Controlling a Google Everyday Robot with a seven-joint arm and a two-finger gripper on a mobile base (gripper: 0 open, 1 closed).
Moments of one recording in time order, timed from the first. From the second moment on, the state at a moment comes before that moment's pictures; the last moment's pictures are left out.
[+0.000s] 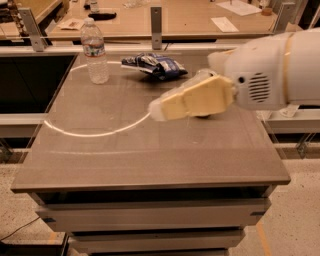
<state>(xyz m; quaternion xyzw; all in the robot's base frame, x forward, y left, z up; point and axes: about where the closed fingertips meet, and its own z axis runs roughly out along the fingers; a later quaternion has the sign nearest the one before) 0.440 -0.045 1.024 -0.38 0.75 0.26 0.47</state>
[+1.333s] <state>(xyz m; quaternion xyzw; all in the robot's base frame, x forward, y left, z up) 0.512 0.113 0.930 -0.41 0.68 0.29 0.53</state>
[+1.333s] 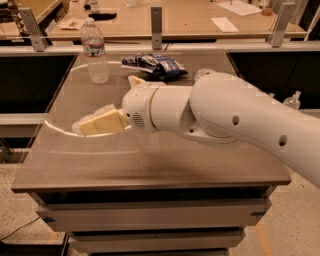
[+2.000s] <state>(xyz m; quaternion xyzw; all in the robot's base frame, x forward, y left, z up) 0.539 0.127 0.902 -0.44 0.70 0.22 0.52</state>
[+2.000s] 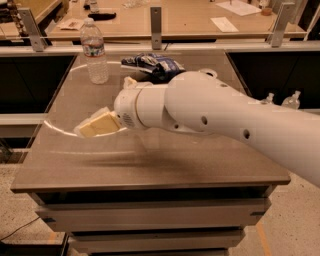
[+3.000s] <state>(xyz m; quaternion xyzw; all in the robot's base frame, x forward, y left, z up) 0.586 0.112 0.877 -0.39 0.74 0.18 0.52</state>
